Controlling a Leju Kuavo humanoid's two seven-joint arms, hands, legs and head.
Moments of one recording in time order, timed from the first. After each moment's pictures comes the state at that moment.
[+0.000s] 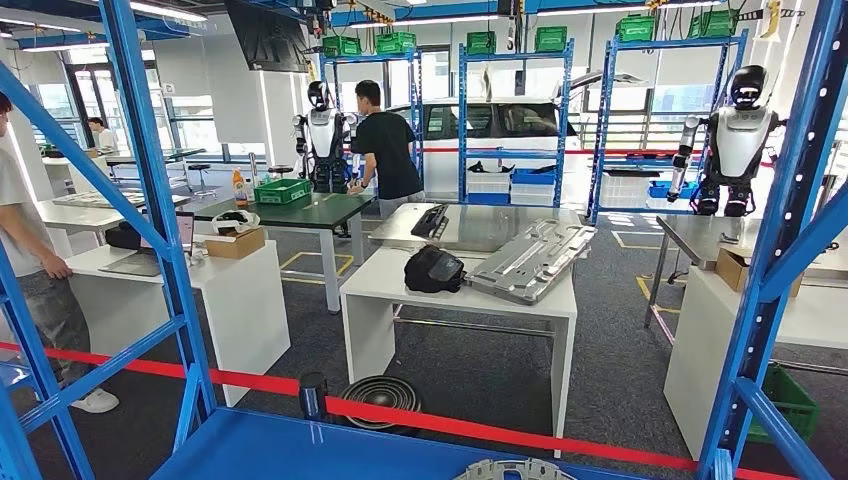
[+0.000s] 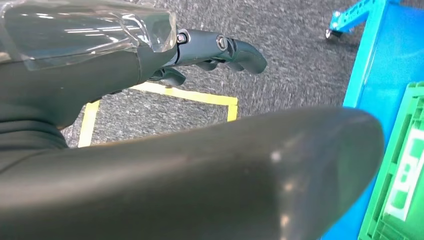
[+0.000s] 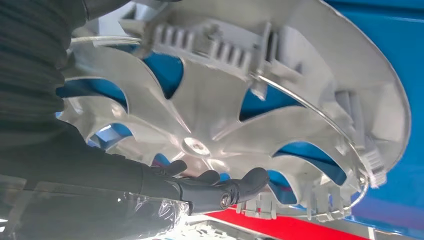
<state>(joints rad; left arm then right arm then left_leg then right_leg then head) 0.03 -0.34 1.30 -1.05 -1.09 -0.57 -0.41 -0.30 -0.23 0.55 -1.46 1.09 0.33 0.13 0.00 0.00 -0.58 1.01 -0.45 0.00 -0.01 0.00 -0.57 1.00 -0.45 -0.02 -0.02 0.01</state>
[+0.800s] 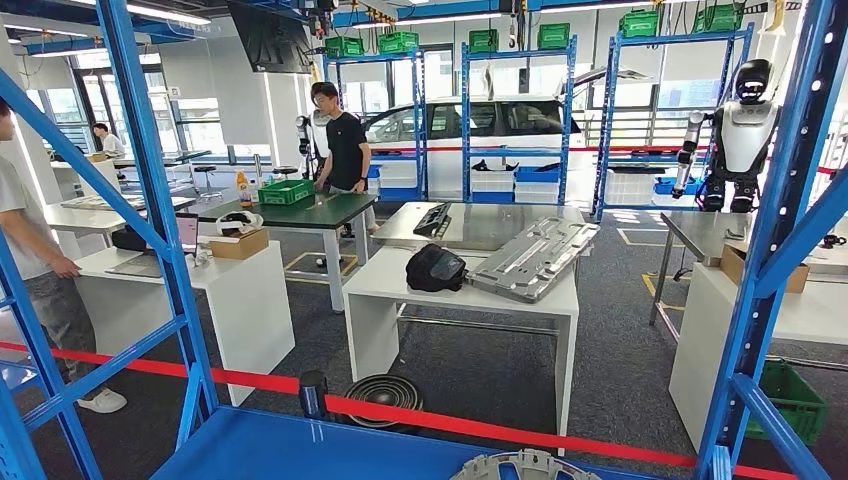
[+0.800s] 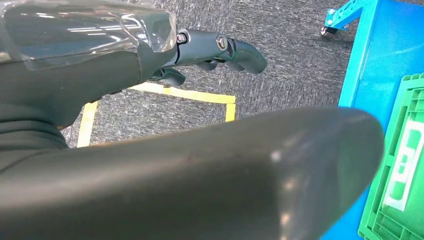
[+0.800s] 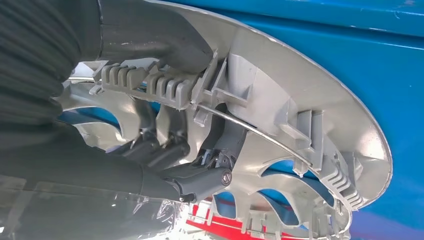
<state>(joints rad) 0.02 -0.34 1.30 -1.04 -1.12 -0.57 -0.43 -0.32 -0.22 0.57 -1.41 1.10 0.35 0.16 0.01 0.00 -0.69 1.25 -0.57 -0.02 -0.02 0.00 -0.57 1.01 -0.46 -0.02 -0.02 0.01</state>
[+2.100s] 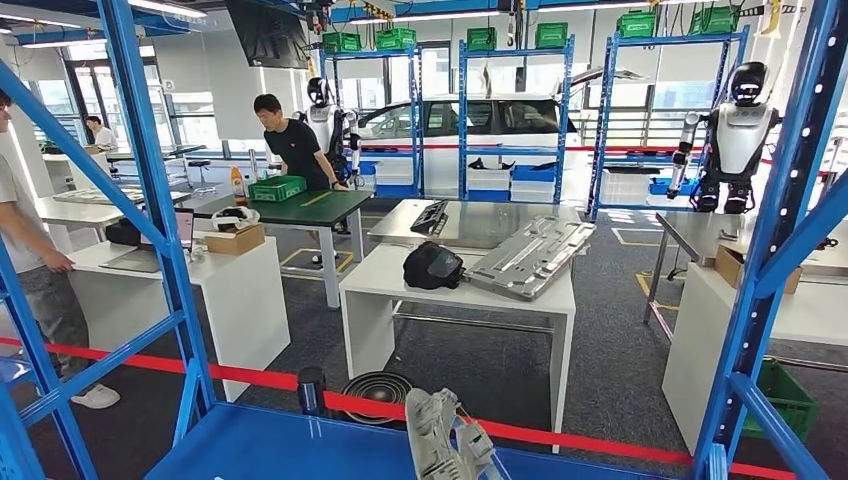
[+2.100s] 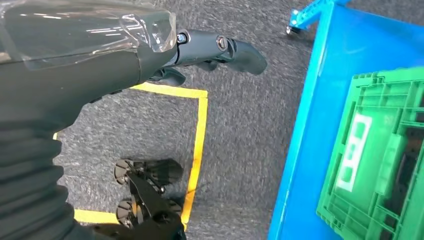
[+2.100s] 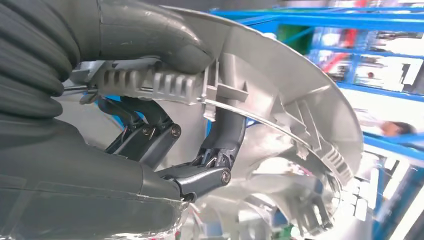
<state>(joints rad) 0.03 -0.34 1.31 -1.09 -1.07 -0.66 -0.52 -0.20 -0.18 0.35 -1.63 0.02 0.35 -0.12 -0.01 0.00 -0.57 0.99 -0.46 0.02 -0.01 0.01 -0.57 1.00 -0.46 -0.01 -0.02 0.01</state>
